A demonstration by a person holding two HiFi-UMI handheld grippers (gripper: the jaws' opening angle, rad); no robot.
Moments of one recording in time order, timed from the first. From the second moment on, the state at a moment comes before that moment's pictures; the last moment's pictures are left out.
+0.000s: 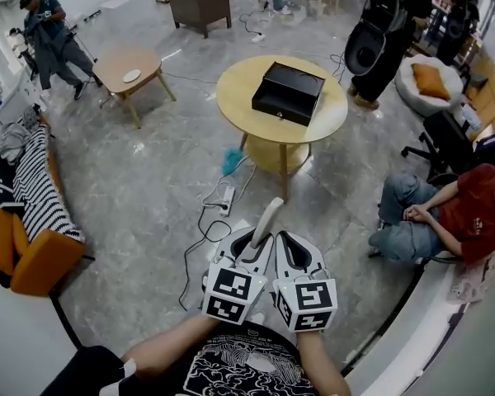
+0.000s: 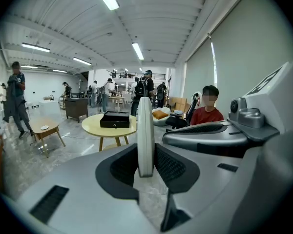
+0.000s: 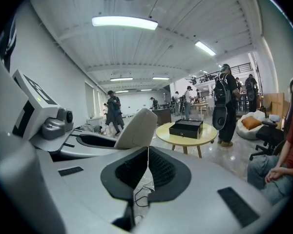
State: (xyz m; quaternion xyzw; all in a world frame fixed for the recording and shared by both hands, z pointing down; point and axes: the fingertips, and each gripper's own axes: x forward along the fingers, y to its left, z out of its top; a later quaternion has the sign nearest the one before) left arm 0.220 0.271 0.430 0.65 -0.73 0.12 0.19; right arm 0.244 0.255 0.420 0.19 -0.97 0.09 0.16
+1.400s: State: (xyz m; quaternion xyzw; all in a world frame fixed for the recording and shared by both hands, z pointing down) left arm -0.075 0.169 0.420 0.67 -0.71 0.07 0.19; right arm -0.043 0.154 0.412 0.23 -0.95 0.09 0.18
